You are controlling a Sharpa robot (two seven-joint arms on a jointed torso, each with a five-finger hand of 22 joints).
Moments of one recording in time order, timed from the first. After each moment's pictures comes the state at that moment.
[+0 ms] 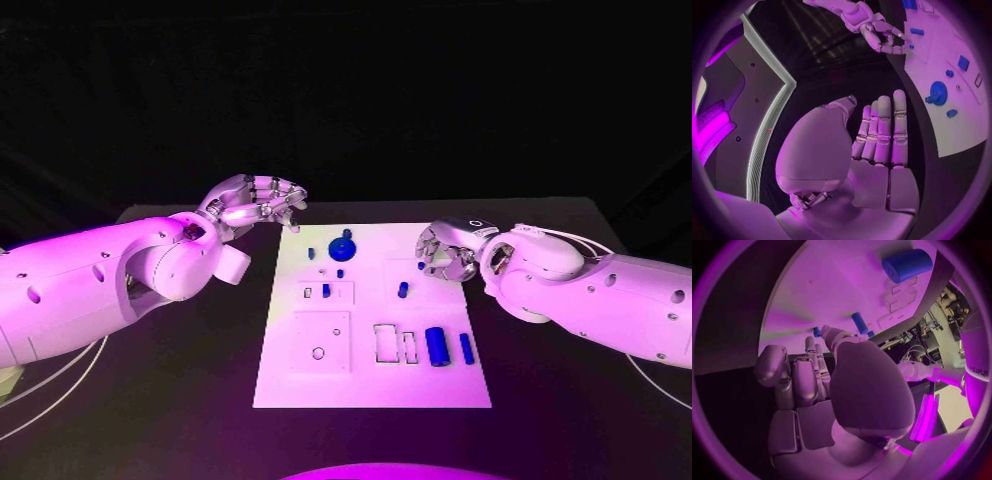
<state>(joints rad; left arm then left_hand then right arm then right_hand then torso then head) 1.23 -0.93 -0.03 1.50 -0.20 -0.15 0.30 1.43 -0.17 0.40 0.28 0.13 0.76 0.19 0.42 0.54 0.87 0.13 0.59 0.32 0.99 0.06 0.90 0.71 0.17 0.91 0.16 0.75 0.51 1.26 -0.77 -0.17 1.45 -1.56 -0.27 -0.18 1.47 -0.29 0.47 0.24 0.10 0.94 0.14 0.27 0.28 1.13 0.08 0.14 0.16 1.47 -0.01 1.26 1.16 0.12 1.39 0.10 1.04 1.26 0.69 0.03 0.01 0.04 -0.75</state>
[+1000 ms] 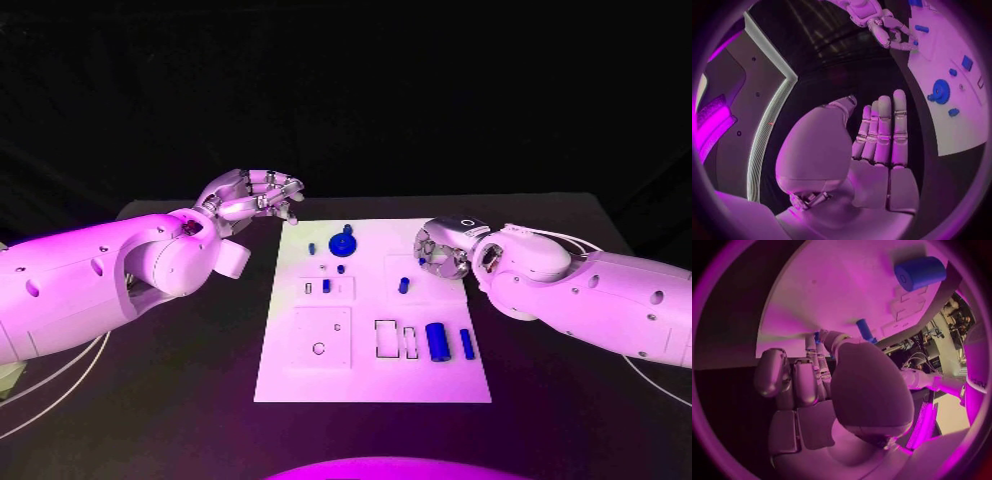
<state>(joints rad) 1.23 -0.94 -0.03 1.50 -0.15 -0.17 0.33 1.43 -0.17 0.40 0.28 0.13 0.77 0.19 0.42 0.53 0.87 0.13 0.58 0.31 0.98 0.07 0.90 0.71 0.17 0.92 0.17 0.74 0.50 1.24 -0.73 -0.17 1.40 -1.63 -0.27 -0.20 1.47 -0.25 0.55 0.19 0.13 1.01 0.13 0.28 0.30 1.19 0.07 0.11 0.12 1.47 -0.01 1.31 1.20 0.11 1.42 0.09 1.13 1.31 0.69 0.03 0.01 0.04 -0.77</state>
